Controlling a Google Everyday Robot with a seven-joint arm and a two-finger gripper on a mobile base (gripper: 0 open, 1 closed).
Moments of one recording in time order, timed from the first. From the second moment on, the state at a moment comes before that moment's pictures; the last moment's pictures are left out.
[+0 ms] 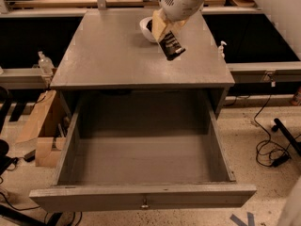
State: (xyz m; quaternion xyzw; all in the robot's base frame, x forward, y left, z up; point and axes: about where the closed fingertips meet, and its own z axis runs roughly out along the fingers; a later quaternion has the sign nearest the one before) arm 0.648 -0.043 0.977 -0.32 0.91 0.09 0.25
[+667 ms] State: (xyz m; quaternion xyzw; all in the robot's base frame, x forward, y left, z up) arm 0.674 -0.026 0.972 -0.33 0.90 0.11 0.28
